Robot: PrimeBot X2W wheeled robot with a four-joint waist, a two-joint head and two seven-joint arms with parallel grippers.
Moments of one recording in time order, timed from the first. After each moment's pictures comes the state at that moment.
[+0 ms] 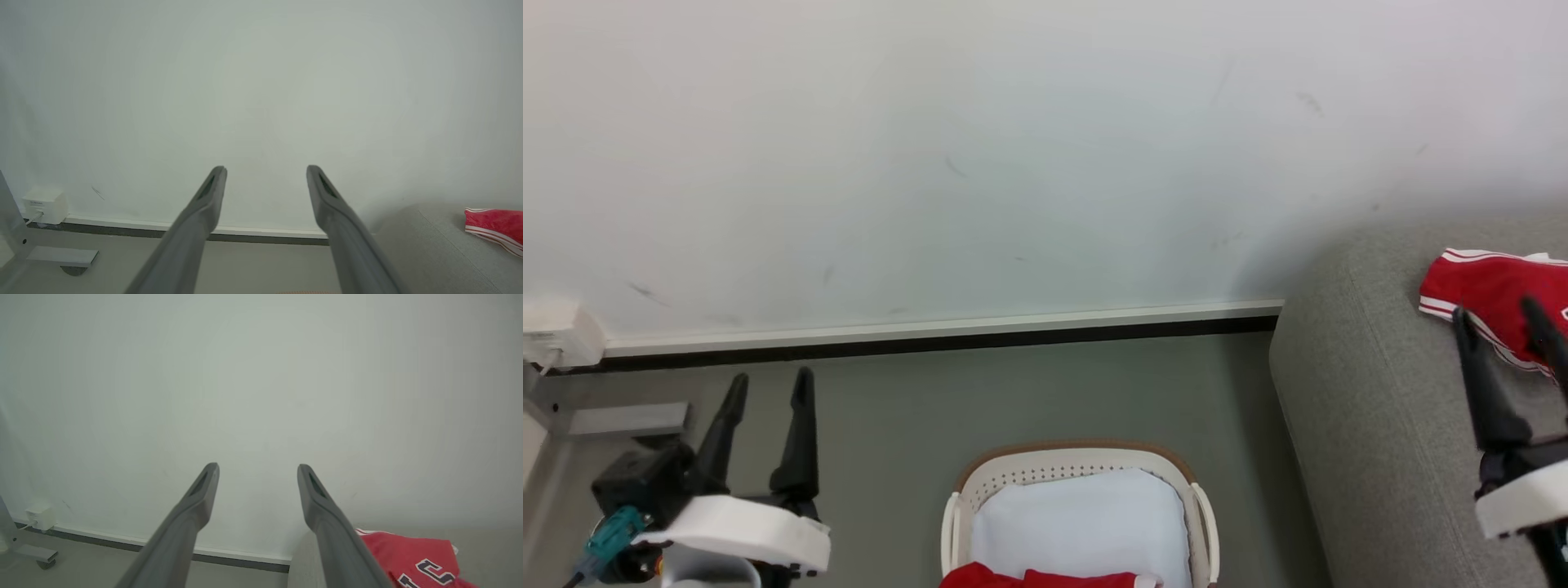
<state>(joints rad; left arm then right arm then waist) -0.18 0.44 -0.36 0.05 -0.67 0.21 -0.26 -0.25 -0.42 0.11 0.03 0.54 0.13 -0.03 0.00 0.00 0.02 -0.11</state>
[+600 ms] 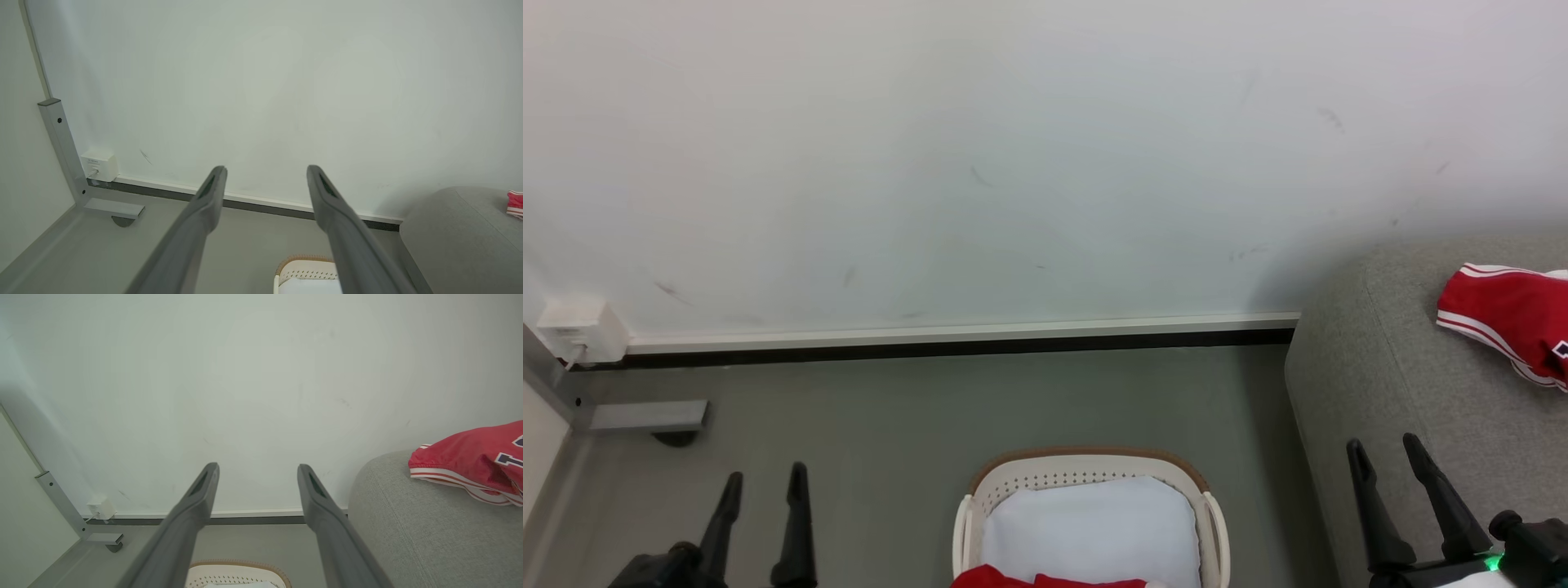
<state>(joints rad) 0.04 0.22 -0.10 0.09 -0.41 0.08 -0.26 -0.04 -0.21 0.20 0.17 0.52 0.13 -0.26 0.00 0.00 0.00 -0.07</state>
